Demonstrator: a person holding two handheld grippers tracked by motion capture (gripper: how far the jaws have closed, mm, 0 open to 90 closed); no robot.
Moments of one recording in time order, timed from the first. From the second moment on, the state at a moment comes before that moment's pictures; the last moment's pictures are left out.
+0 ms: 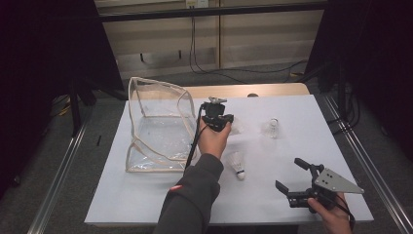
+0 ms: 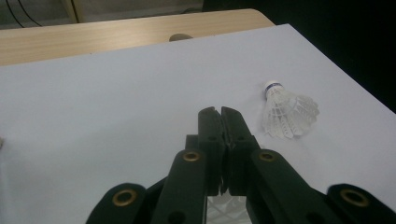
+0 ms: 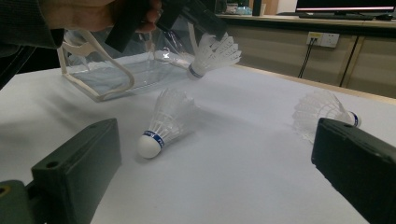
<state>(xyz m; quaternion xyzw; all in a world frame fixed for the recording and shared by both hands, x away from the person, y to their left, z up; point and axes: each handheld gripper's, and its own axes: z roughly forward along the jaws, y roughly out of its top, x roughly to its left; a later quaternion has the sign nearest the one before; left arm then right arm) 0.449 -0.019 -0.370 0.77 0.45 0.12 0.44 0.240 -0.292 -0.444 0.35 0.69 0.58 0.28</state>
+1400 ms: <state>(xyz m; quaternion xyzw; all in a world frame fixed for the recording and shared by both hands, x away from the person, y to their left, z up) 0.459 -0.007 -0.408 0.79 0.45 0.18 0.39 0.240 -0.292 -0.445 0.35 0.68 0.58 0.28</state>
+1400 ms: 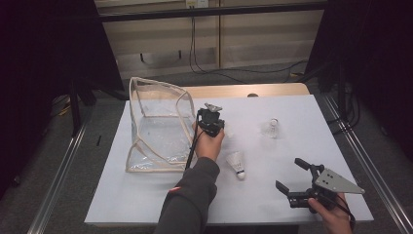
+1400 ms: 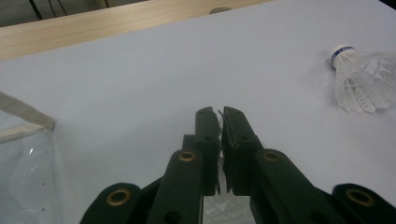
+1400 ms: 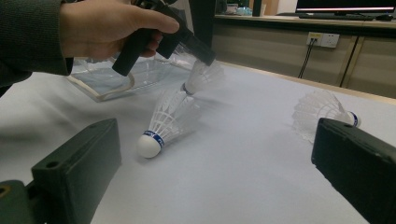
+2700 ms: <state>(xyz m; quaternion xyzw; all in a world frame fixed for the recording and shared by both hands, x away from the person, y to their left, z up) 0.460 -0.001 -0.405 0.79 0.44 0.18 0.38 0.240 -0.292 -0.445 0.35 0.69 0.58 0.28</state>
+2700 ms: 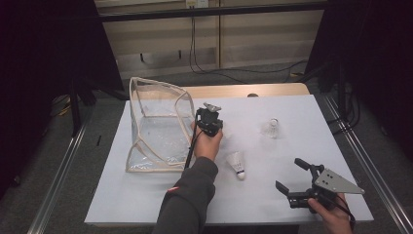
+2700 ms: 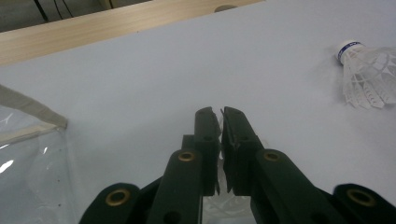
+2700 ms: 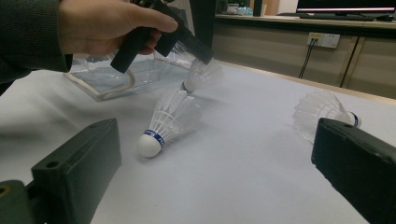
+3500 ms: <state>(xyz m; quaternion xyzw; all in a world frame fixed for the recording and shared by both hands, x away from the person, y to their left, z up) 0.460 -0.002 -0.407 0.79 0.44 0.18 0.38 0.239 -0.292 -0.445 0.34 0.69 0.57 0.28</state>
